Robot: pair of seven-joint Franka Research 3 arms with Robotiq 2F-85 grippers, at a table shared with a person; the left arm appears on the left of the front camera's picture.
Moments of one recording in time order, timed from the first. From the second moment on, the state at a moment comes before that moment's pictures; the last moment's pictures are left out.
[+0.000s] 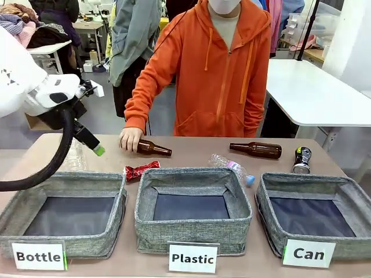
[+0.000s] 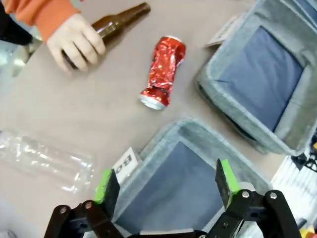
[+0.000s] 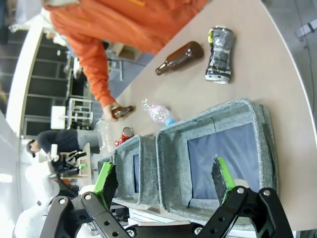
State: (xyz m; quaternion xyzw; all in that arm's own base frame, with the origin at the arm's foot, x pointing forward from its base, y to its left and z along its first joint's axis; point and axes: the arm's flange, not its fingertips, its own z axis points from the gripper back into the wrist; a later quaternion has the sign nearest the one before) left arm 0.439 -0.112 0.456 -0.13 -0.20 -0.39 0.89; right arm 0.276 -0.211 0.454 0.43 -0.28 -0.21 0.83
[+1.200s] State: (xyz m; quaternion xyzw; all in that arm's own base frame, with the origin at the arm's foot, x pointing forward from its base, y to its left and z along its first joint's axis) left arm 0.183 0.317 0.452 -0.44 -0.52 -0.11 0.72; right arm 0.276 -0.211 0.454 0.43 -0.28 -0.21 0.83
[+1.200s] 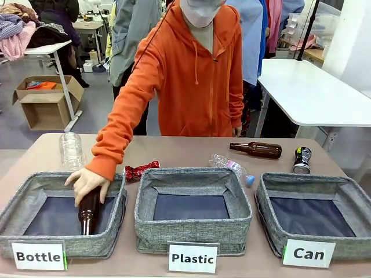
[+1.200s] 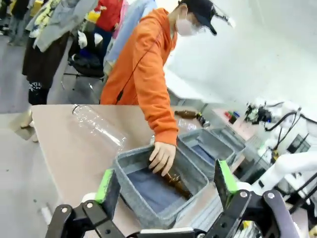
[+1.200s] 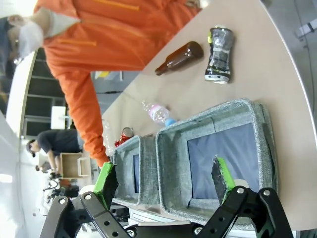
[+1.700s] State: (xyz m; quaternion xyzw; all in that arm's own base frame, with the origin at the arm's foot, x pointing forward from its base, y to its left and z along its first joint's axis) left arm 0.212 0.297 0.453 -0.46 -0.50 -0.12 0.73; right arm 0.276 -0.211 0.454 0.43 -0.29 -0.21 0.83
